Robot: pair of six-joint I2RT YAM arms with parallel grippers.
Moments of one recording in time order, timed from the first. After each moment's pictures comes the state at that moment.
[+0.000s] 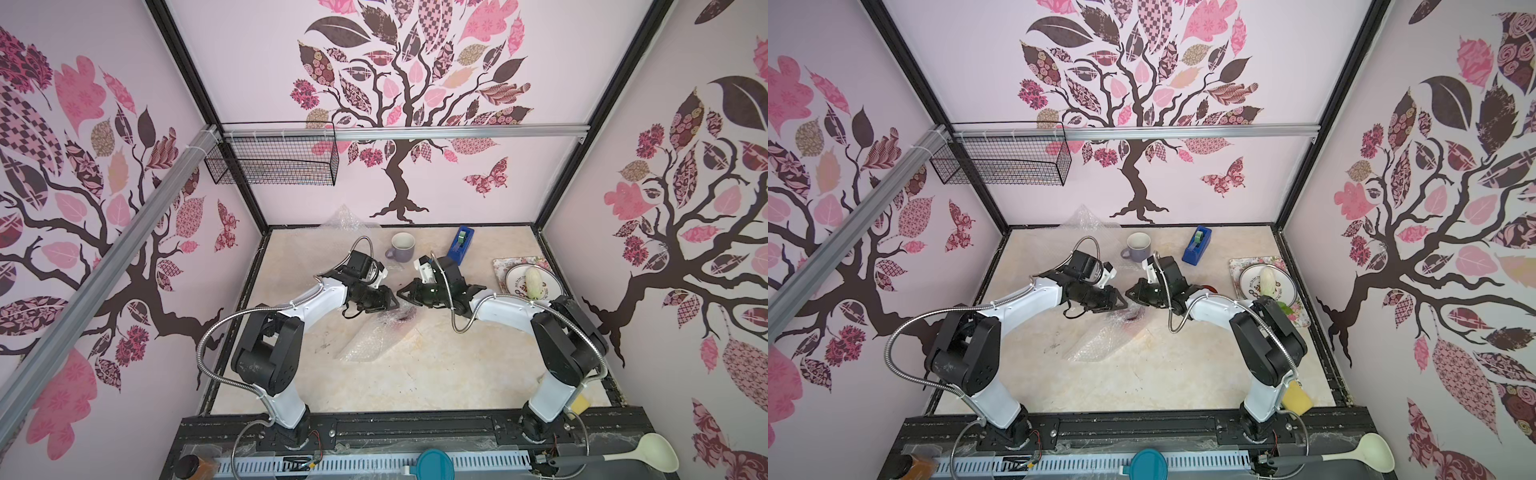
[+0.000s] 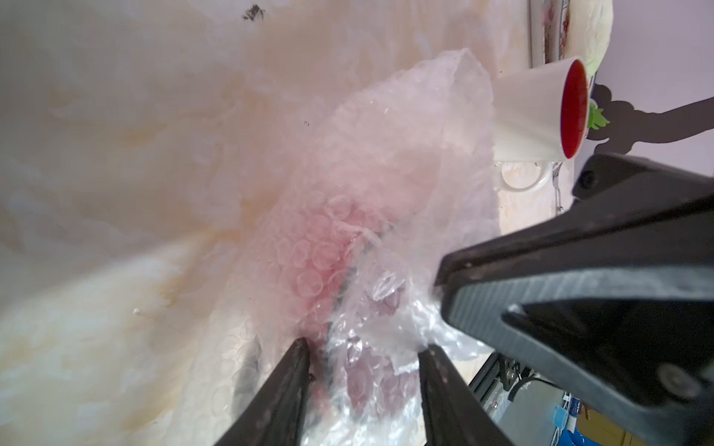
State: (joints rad) left arm -0.44 1.72 1.16 -0.54 0.53 -0.36; right arm 0.61 1.75 1.03 0.14 -0.48 0.88
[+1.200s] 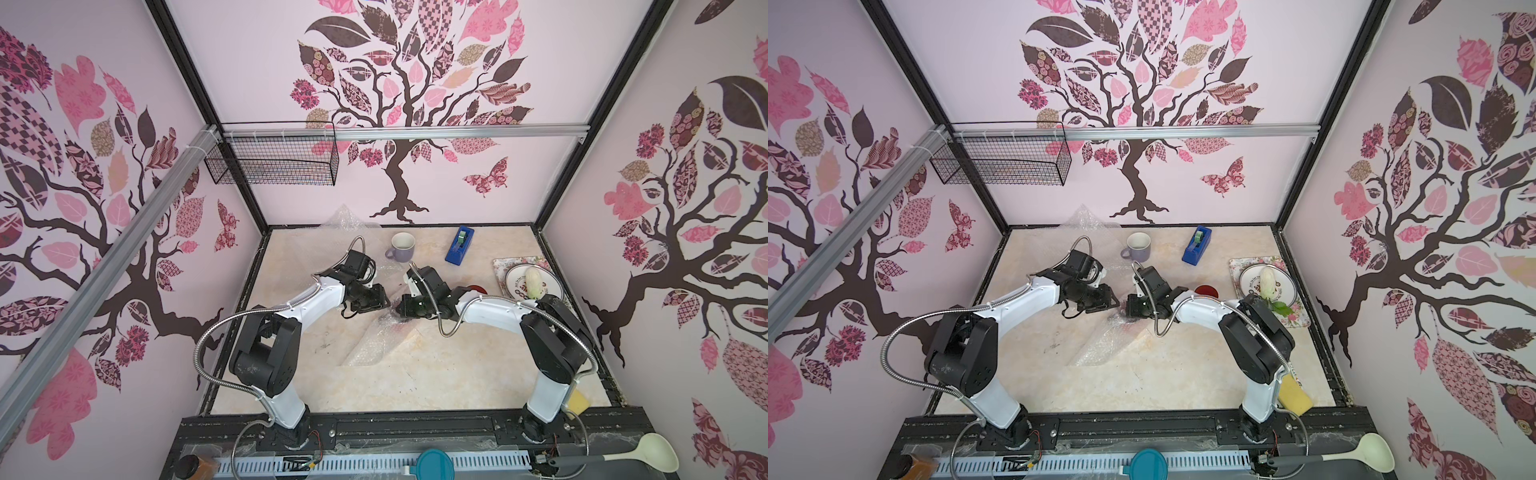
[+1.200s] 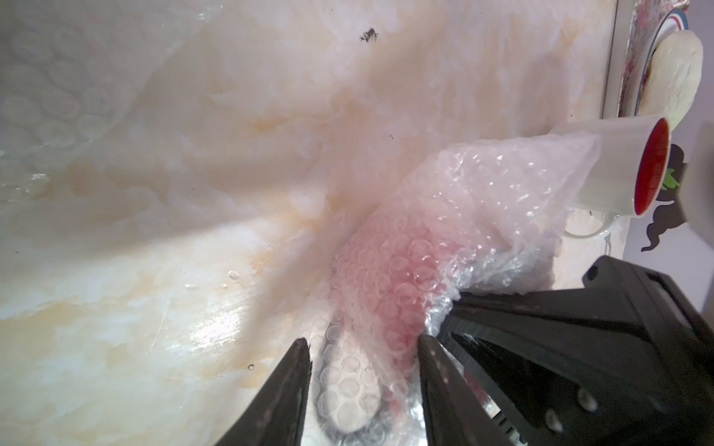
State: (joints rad) left arm -0.42 1.70 1.17 -0.60 0.40 -0.46; right arm 0.72 1.81 1.12 -0.16 -0.22 0.65
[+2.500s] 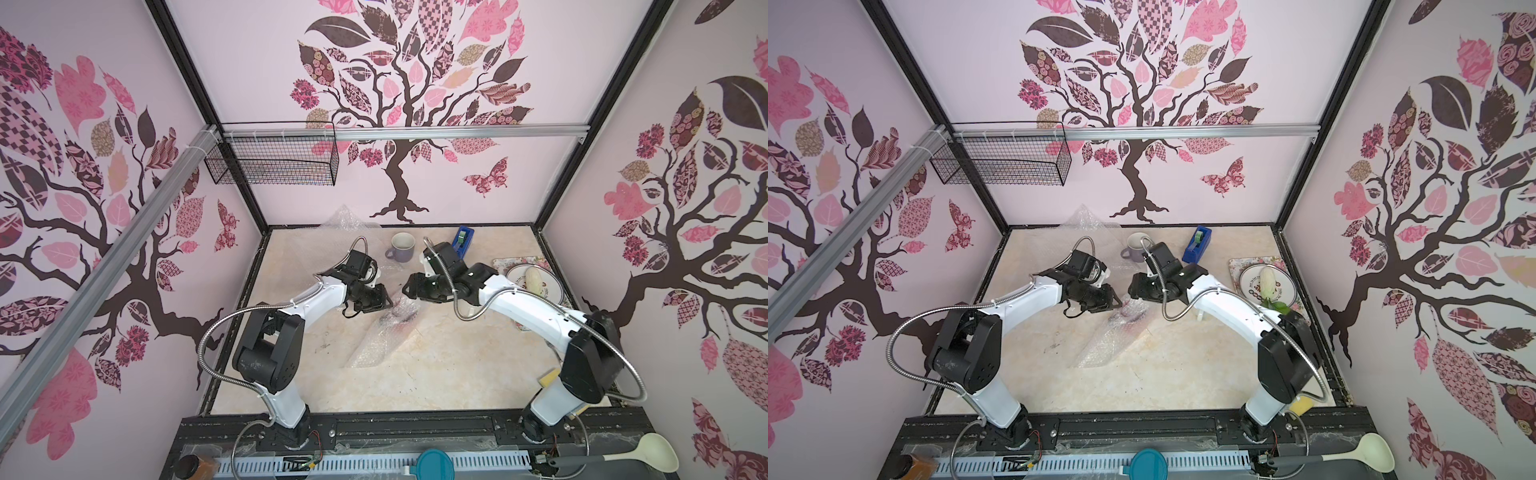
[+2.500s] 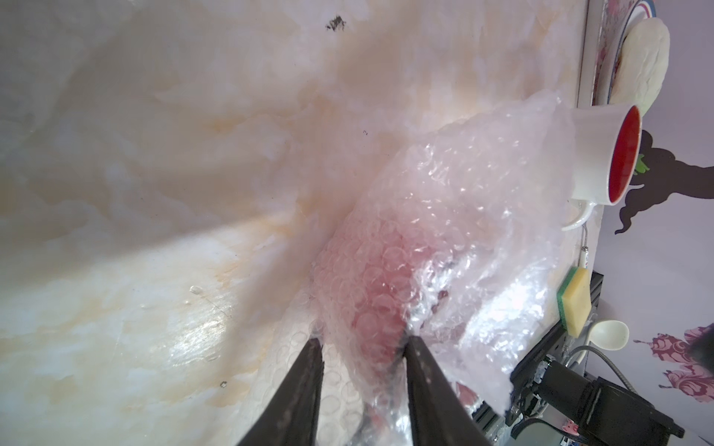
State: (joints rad) left arm -0.42 1.72 1.18 -0.57 0.46 -0.45; right arm 0.65 1.59 1.32 -0.56 -0.18 0.76
